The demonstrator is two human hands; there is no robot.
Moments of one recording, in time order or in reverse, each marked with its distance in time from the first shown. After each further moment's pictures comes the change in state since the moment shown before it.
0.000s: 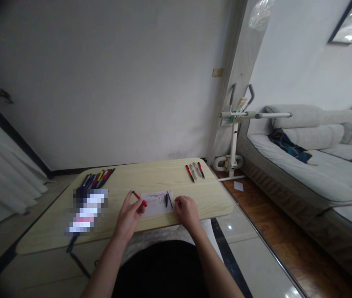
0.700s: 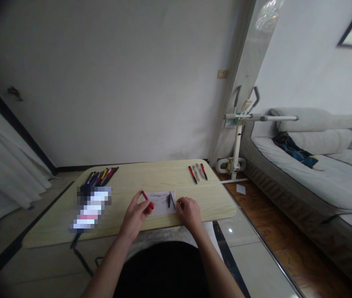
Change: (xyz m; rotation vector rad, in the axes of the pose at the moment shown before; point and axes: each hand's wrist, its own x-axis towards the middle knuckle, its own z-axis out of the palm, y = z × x) left_hand 0.003 0.001 -0.002 0.003 -0.052 -0.036; right_hand 0.000 -0.005 -0.003 -0.035 -0.040 0.020
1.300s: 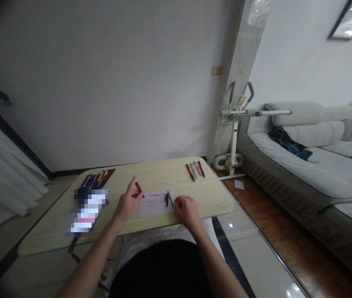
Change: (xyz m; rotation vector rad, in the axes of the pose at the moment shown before) left_hand 0.049 0.019 -0.030 0.853 0.025 0.467; right_hand -0.001 -0.001 0.000 -0.043 -0.002 -0.029
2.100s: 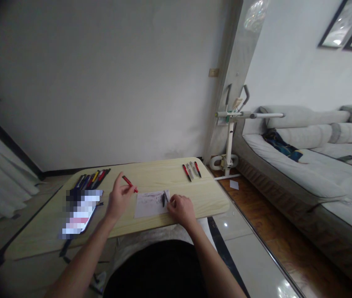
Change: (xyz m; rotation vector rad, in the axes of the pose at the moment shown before) left_hand 0.007 0.016 -0.002 -0.101 0.016 -0.002; right_hand 0.008 -0.007 -0.005 -0.102 -0.129 0.028
